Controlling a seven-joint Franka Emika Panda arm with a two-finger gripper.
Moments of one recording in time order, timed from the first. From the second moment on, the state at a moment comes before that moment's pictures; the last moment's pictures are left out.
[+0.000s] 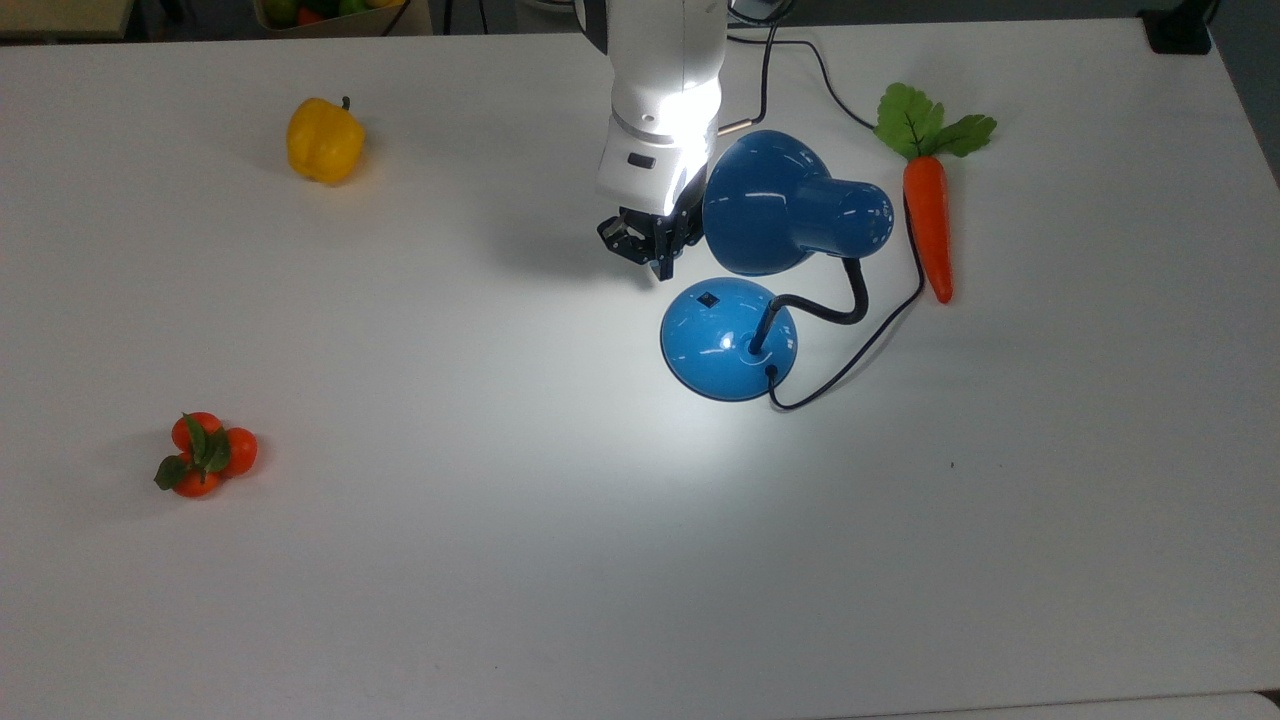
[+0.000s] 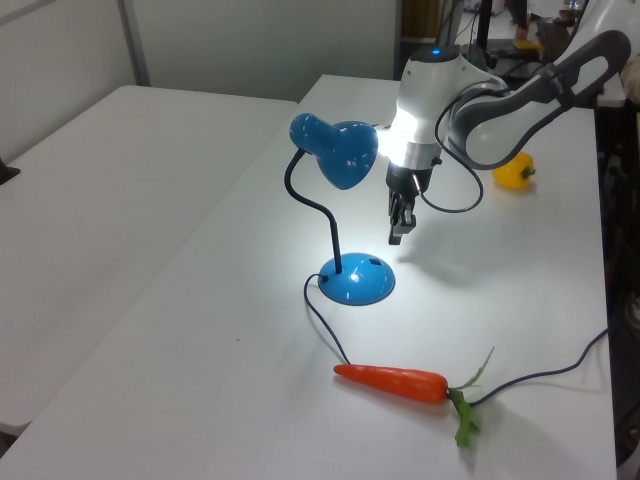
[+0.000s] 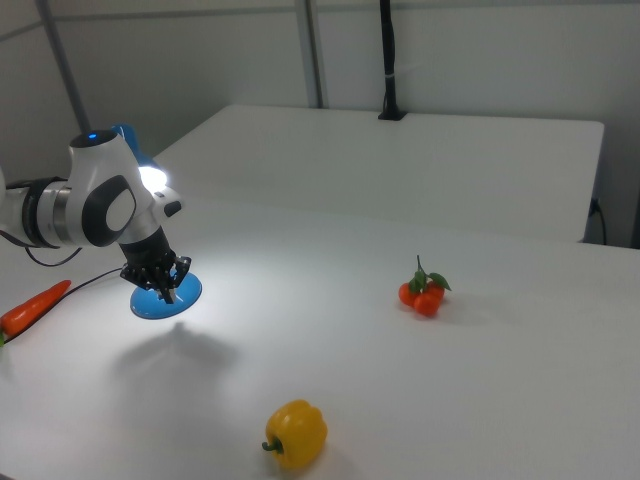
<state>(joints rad) 0.14 0.25 0.14 -2.01 -0.07 2.40 -0.19</state>
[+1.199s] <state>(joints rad) 0.15 0.31 0.17 -1.97 -0.07 2.50 -0.20</state>
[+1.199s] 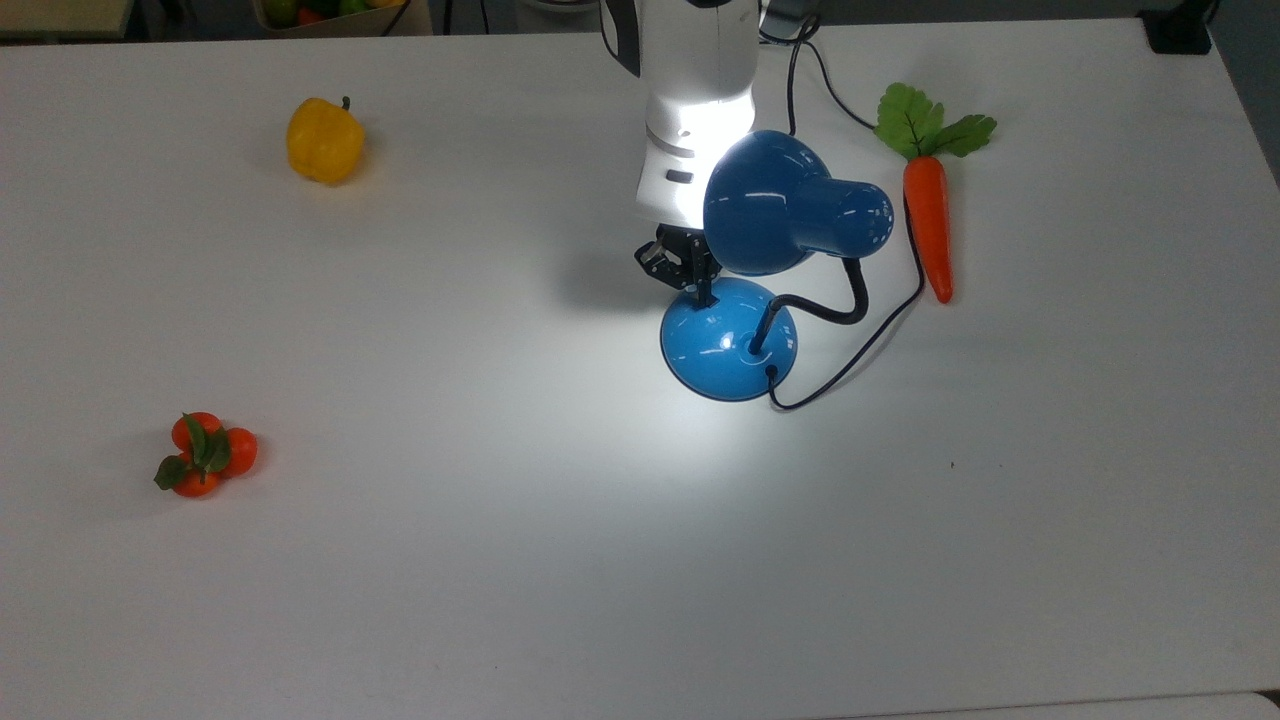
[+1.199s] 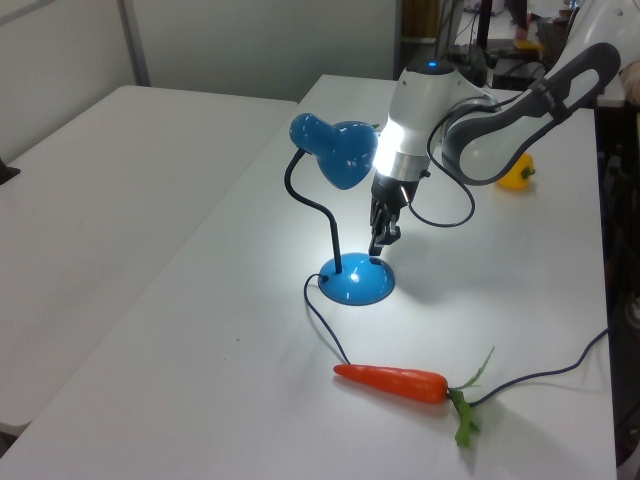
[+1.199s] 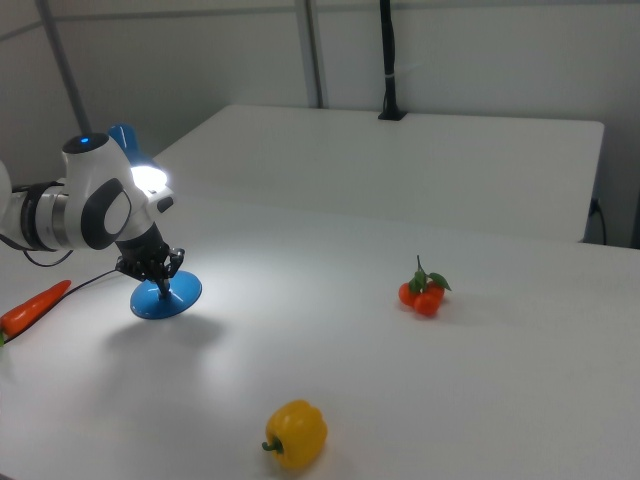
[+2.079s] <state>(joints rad) 0.17 0.31 0.18 -1.97 -0.07 2.47 -0.20</state>
